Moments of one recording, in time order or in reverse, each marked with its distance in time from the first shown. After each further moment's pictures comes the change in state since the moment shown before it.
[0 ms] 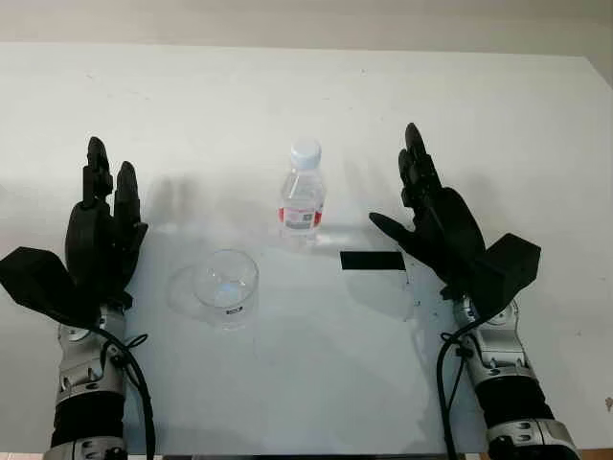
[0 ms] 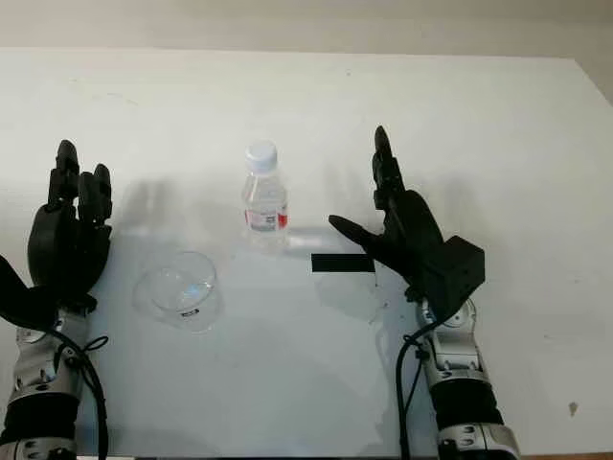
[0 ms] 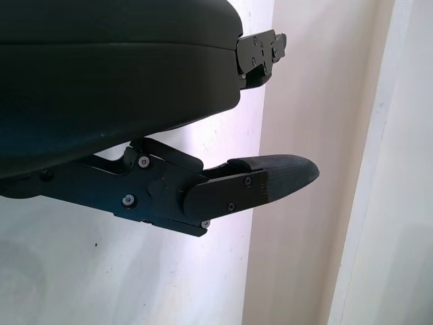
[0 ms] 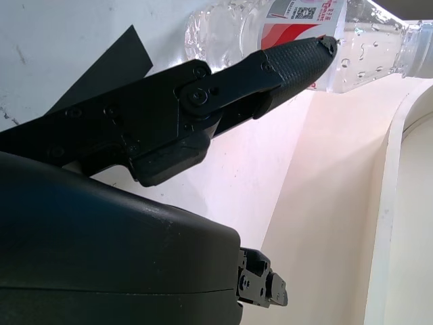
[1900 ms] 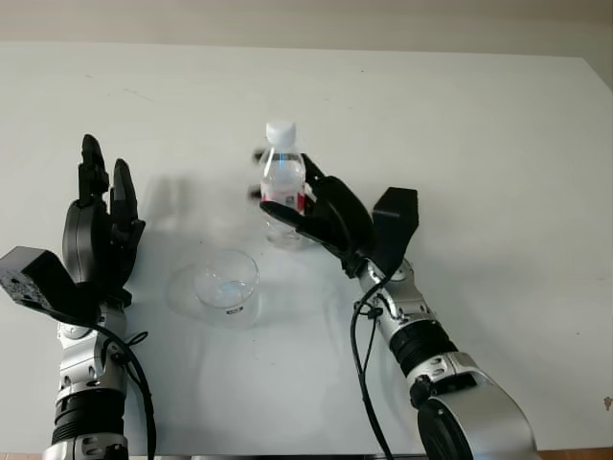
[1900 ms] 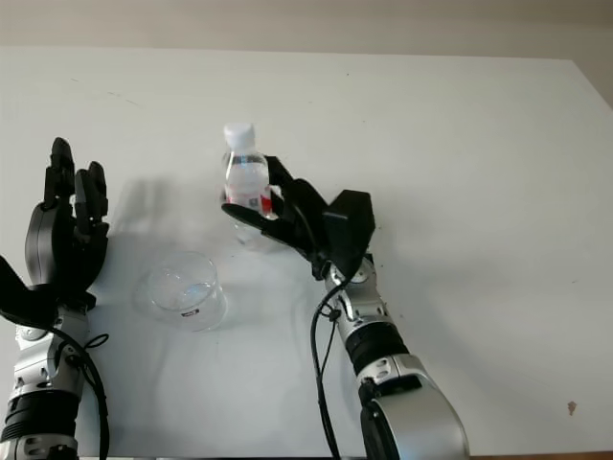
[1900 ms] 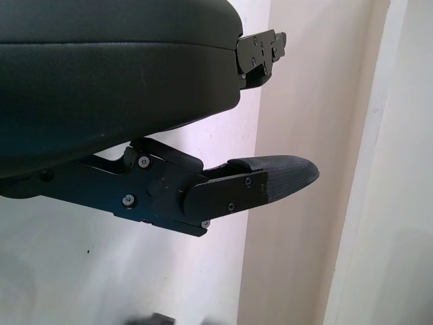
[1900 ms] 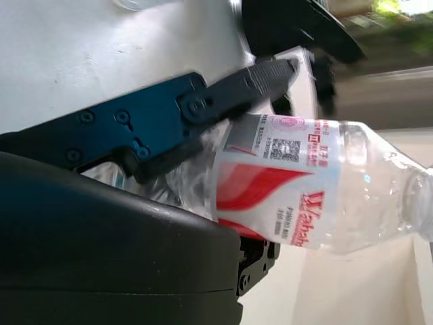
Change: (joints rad) left arm -0.014 0.000 0.005 0.021 0.001 -0.024 0.013; right arm -0.357 0.226 0.149 0.414 -0.090 0.039 0.093
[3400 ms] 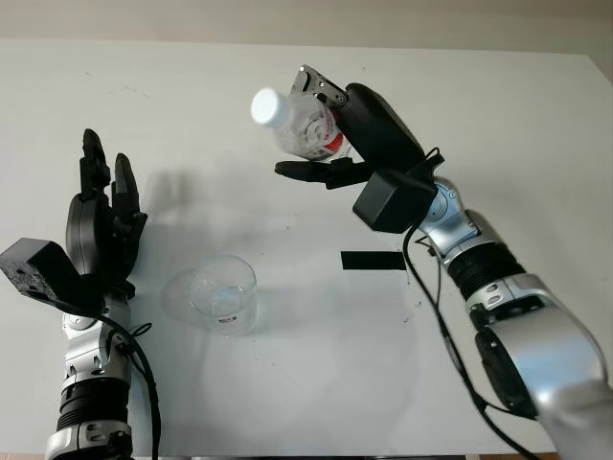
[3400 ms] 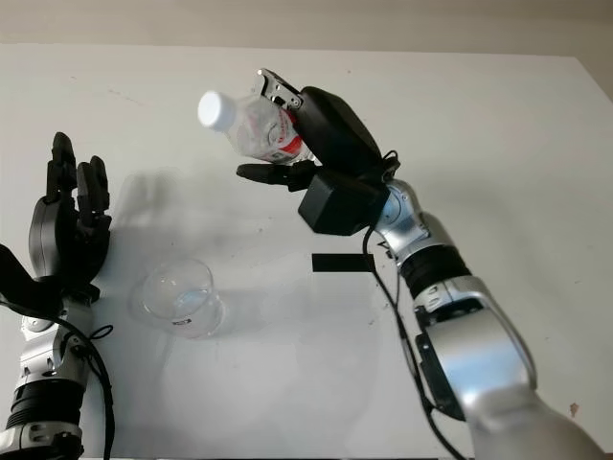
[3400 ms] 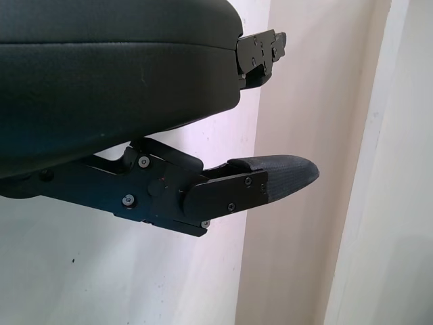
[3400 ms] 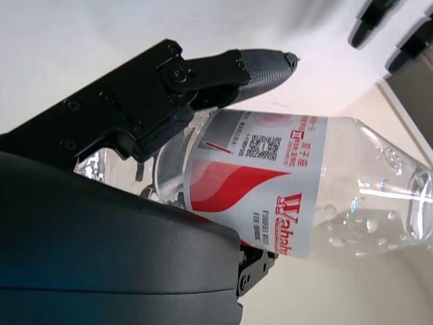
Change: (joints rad) left arm -0.049 0.000 -0.001 0.059 0.009 -0.024 0.012; right arm -0.290 -0.347 0.221 0.093 -0.609 -0.392 -0.611
